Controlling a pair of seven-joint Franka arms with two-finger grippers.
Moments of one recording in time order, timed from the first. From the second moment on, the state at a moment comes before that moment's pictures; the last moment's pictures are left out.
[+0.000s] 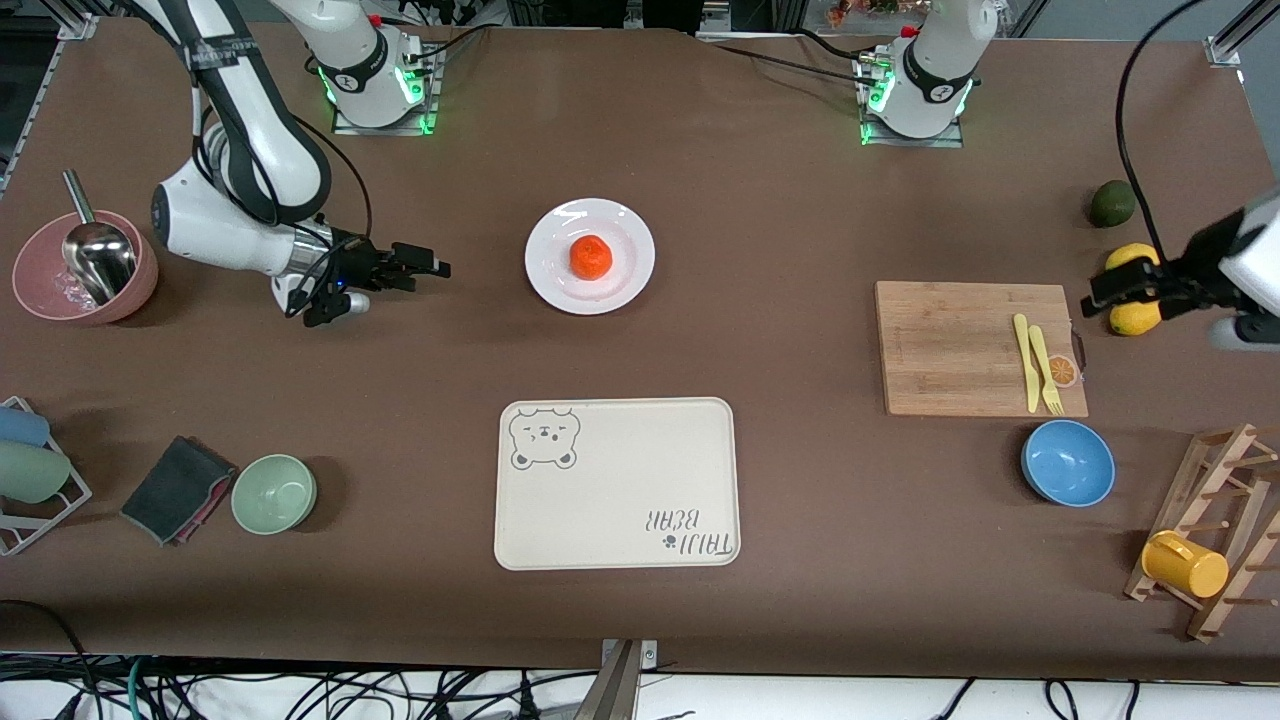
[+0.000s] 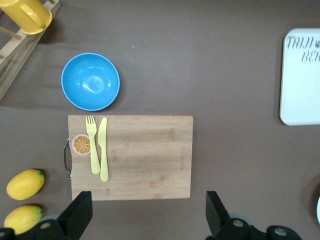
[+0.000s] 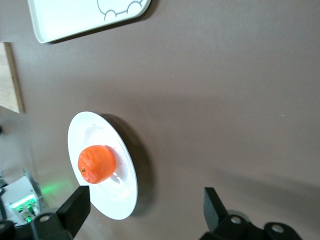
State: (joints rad) left arm 0.12 0.09 -0.09 -1.60 -0.06 1.66 0.04; right arm -0.04 0.14 0.20 -2.40 0.93 2.24 -0.58
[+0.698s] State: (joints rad) left arm 0.08 0.05 -0.08 -1.60 0.00 1.60 0.11; right arm -0.03 0.26 0.43 -2.49 1.48 2.48 -0.89
